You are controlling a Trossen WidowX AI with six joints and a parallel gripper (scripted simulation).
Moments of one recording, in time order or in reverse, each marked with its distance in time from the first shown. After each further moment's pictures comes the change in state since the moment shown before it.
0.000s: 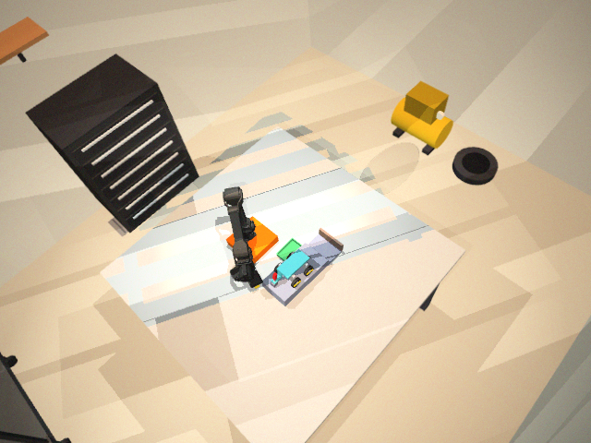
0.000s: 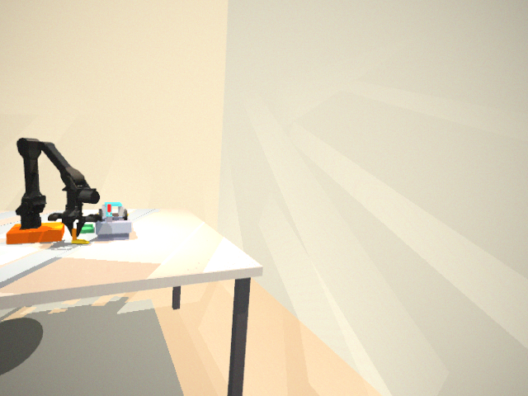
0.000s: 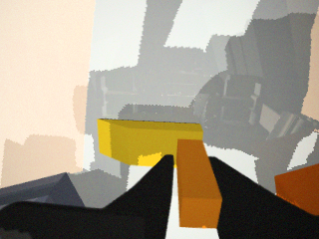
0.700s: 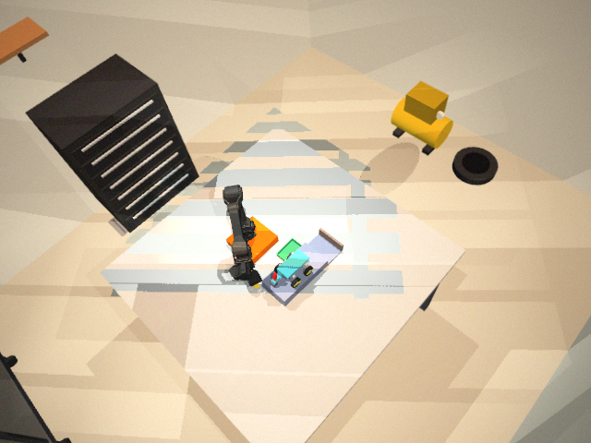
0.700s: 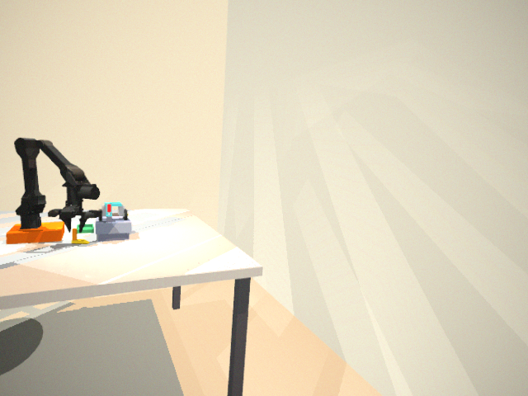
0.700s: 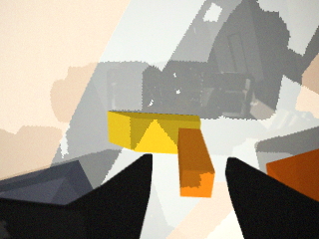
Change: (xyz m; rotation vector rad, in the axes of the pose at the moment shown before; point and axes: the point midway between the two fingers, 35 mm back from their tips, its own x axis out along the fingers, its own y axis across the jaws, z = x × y) arm -0.018 0.001 0.000 0.000 -0.002 0.005
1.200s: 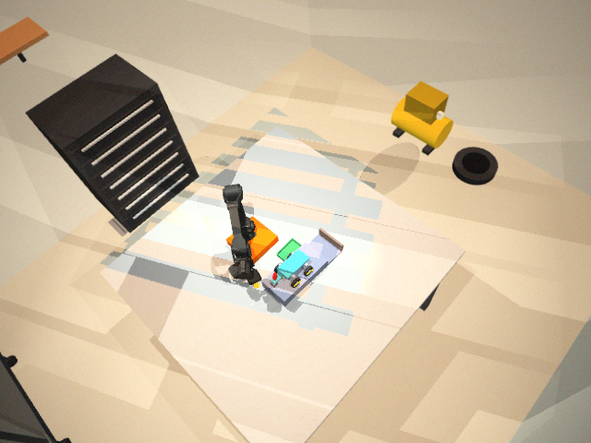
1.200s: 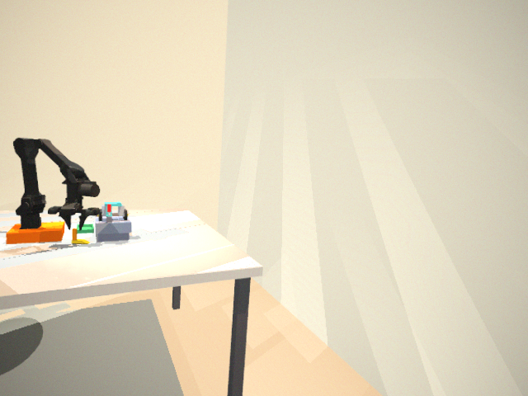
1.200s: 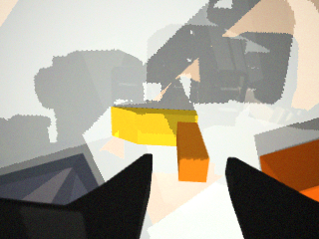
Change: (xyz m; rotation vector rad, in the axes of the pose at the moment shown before) arm -0.012 0.000 0.000 0.000 0.000 -0.001
